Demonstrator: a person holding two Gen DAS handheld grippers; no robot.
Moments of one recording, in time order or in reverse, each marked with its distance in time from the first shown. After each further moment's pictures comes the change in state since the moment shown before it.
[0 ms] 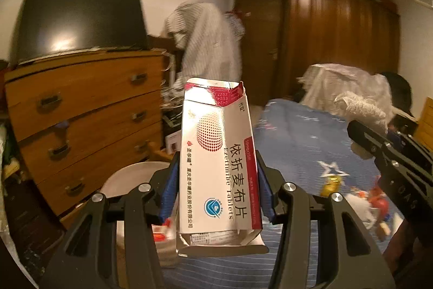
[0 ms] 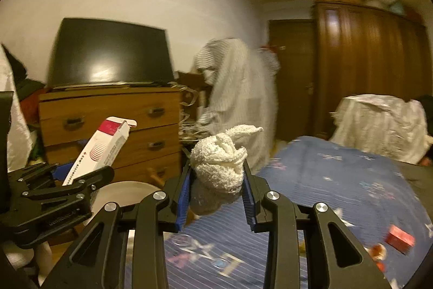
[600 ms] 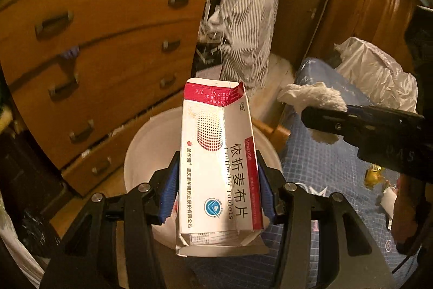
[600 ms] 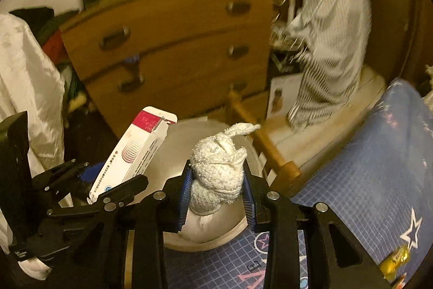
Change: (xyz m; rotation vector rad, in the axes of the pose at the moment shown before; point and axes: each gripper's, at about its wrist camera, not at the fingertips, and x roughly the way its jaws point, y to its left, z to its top) left arm 0.109 0.121 -0.026 -0.174 0.349 0.045; right arm 0.289 0.137 0.005 -0.082 0.629 0.433
